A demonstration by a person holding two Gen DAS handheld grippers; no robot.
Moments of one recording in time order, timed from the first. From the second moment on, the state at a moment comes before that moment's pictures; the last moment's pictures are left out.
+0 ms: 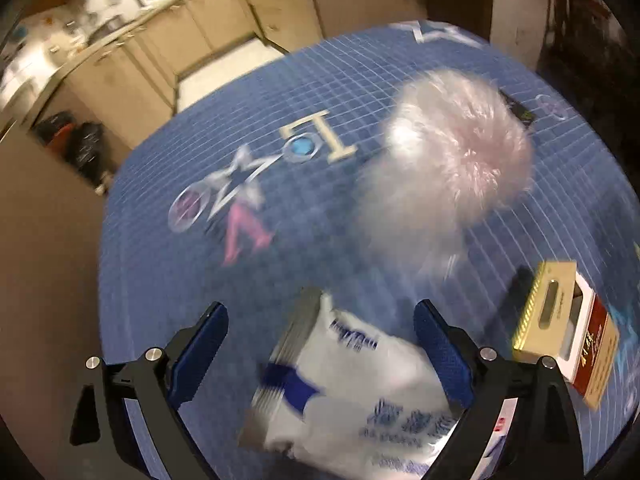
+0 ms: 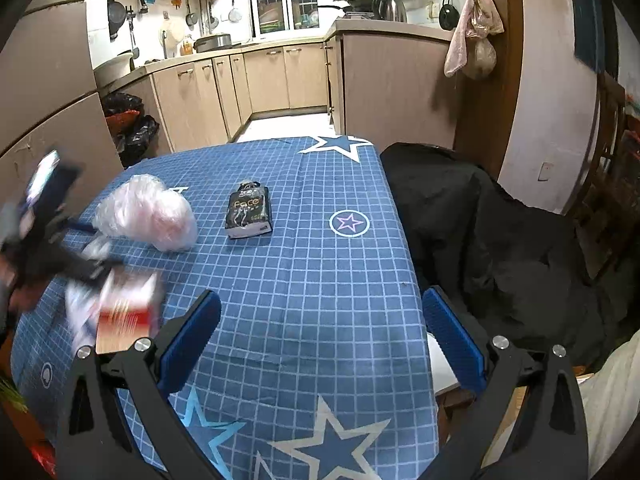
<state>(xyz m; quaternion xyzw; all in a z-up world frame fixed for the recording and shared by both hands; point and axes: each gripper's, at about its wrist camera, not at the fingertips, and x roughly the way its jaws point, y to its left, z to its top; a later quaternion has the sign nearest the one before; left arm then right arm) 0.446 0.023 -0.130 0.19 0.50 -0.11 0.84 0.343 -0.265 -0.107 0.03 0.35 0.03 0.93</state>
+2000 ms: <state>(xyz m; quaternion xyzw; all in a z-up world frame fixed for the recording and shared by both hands) 0.359 0.033 -0.146 -0.07 0.43 0.06 0.90 0.250 -0.216 -0.145 0.02 0.40 0.19 0.90</state>
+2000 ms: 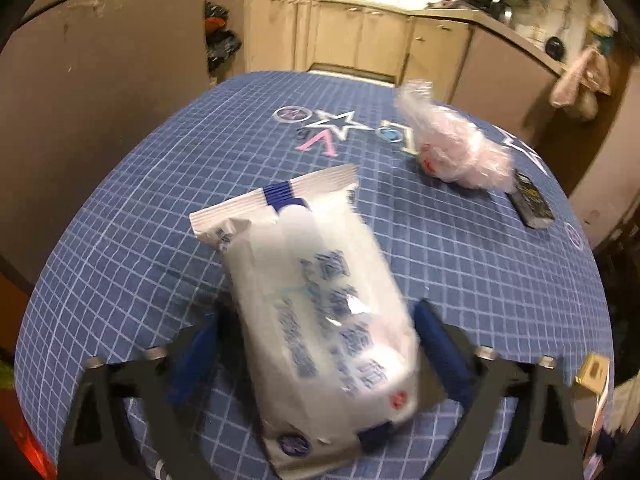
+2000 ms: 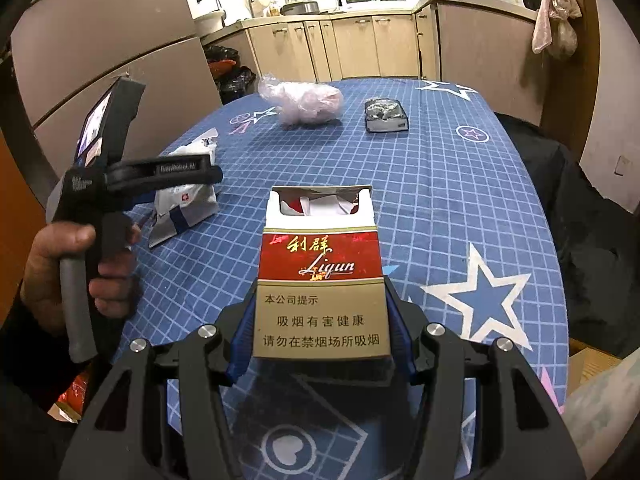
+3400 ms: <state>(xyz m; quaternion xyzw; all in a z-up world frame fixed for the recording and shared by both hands) 0.264 -0.119 -0.060 0.11 0.30 -0.06 0.95 0.165 -0.306 -0.064 0.06 0.28 0.04 0.96</state>
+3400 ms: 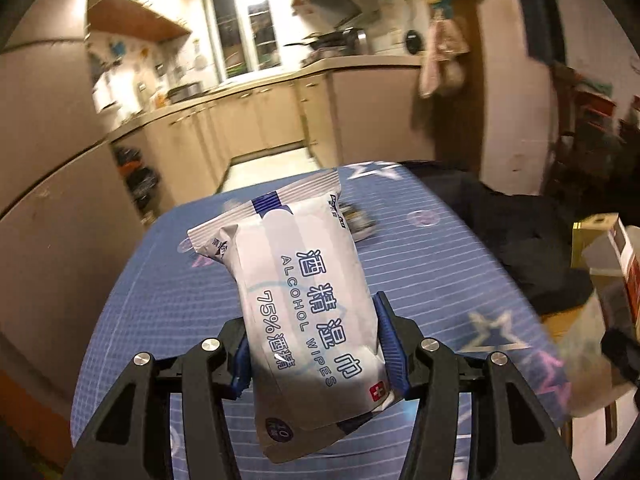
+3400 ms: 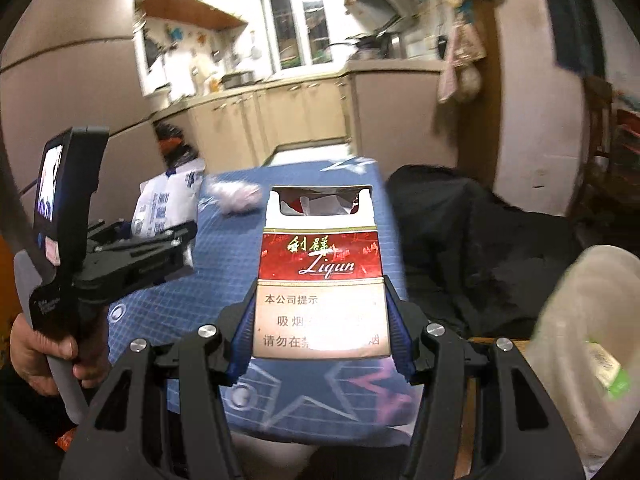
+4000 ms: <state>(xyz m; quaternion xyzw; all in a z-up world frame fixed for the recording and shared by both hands) 0.207 -0.322 -0.034 0.19 0.23 -0.25 0.92 0.078 -0.442 -0.040 0.09 0.21 -0.15 0.96</state>
